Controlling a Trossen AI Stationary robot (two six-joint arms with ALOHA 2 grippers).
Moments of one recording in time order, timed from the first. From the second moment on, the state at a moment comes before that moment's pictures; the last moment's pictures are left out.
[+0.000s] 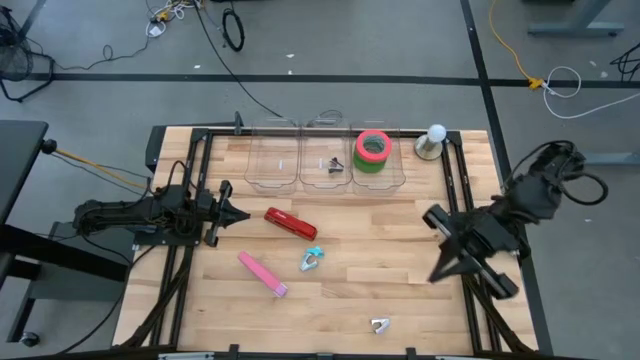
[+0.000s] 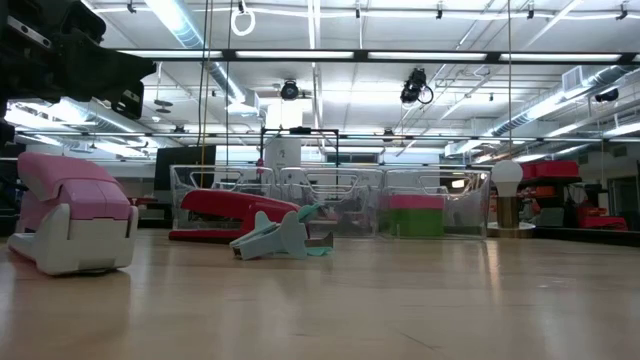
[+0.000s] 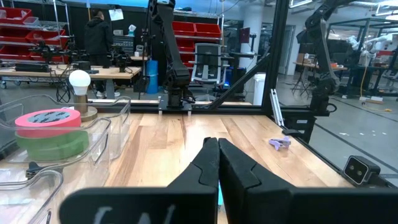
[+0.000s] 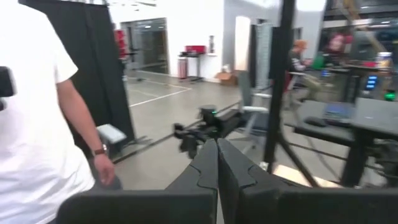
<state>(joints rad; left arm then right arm) 0.04 0.01 0.01 0.06 0.13 -0.07 0.67 1.10 1.41 -0.29 -0.02 0.00</state>
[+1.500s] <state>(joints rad) 0.04 0.01 0.01 0.06 0.13 -0.07 0.80 1.33 1.37 -0.61 0.07 0.05</state>
